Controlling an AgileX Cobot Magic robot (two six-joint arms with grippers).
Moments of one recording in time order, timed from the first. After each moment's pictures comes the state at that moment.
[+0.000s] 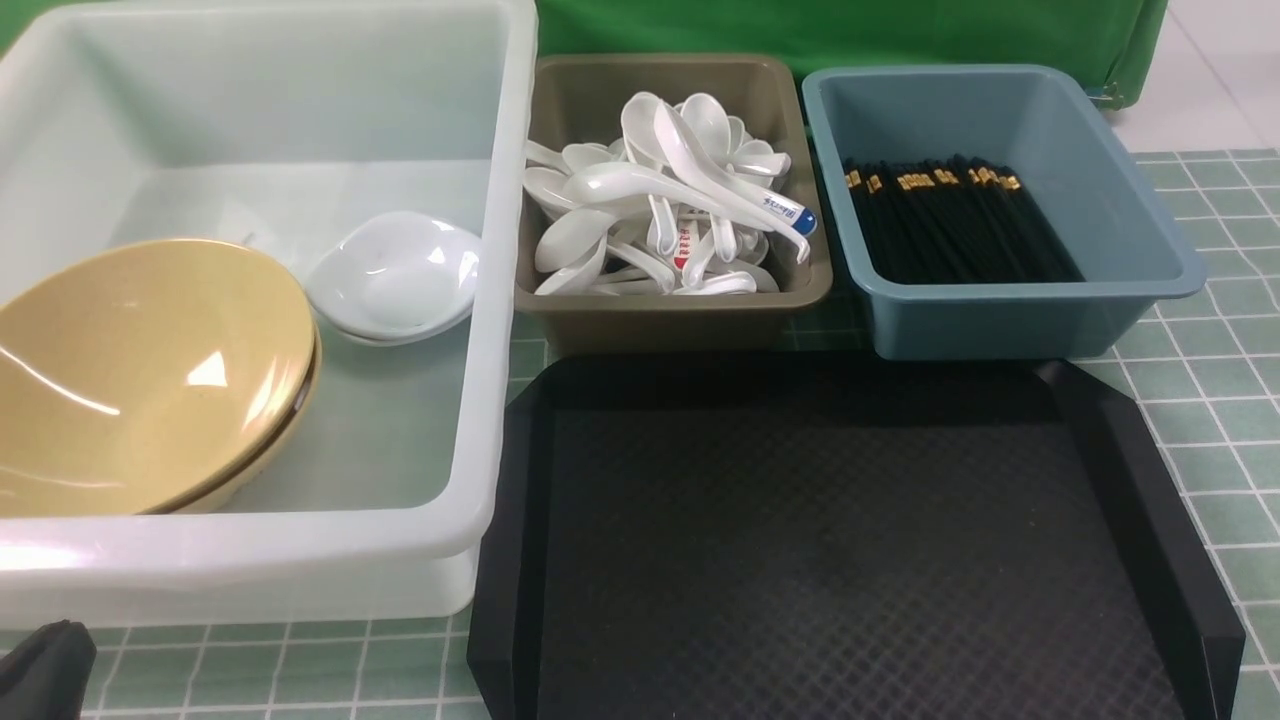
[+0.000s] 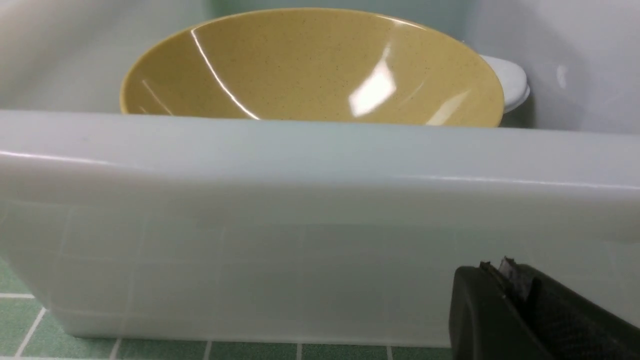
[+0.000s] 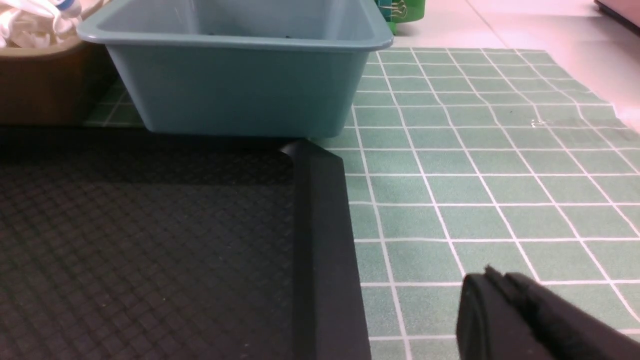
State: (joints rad) right arm -0.07 -0.01 0.03 -0.05 0.31 0.03; left arm 0.06 -0.01 0.03 -0.09 0.31 0.05
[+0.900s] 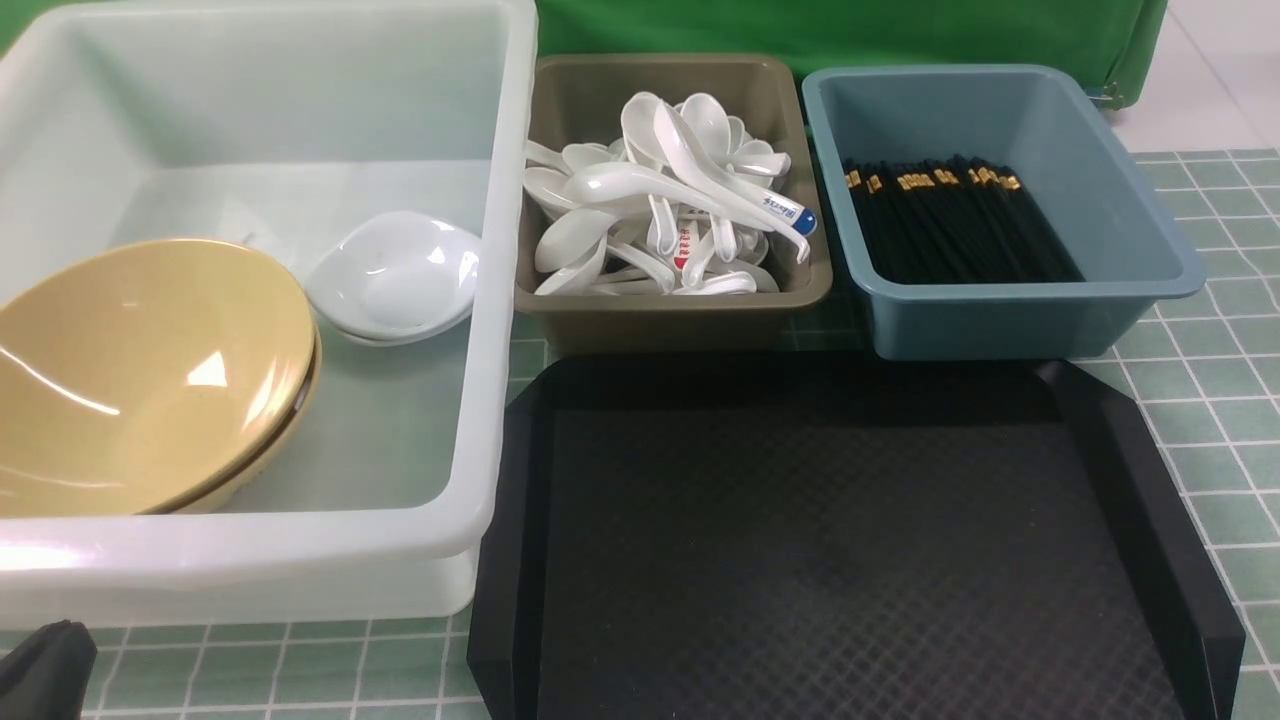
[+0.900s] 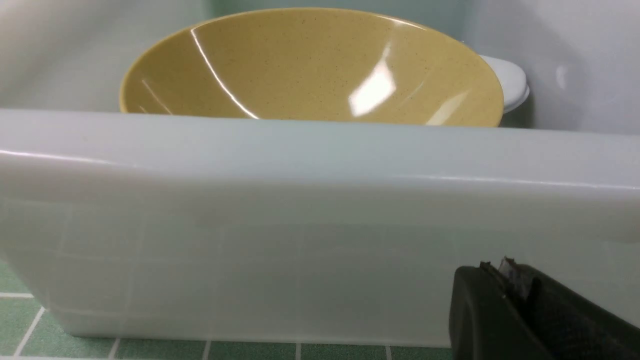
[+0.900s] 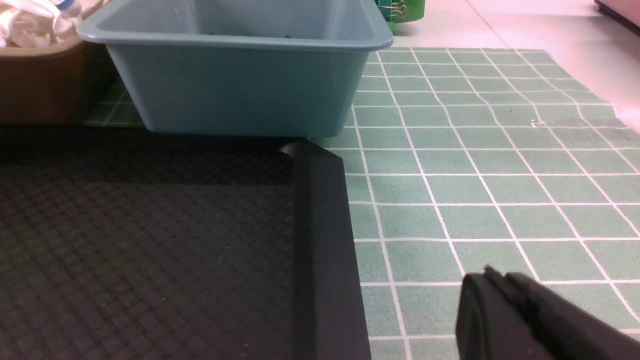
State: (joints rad) right arm -0.07 -0.01 0.03 -0.05 0.31 0.03; left arm 0.06 -0.01 0.03 -0.10 0.31 0.05
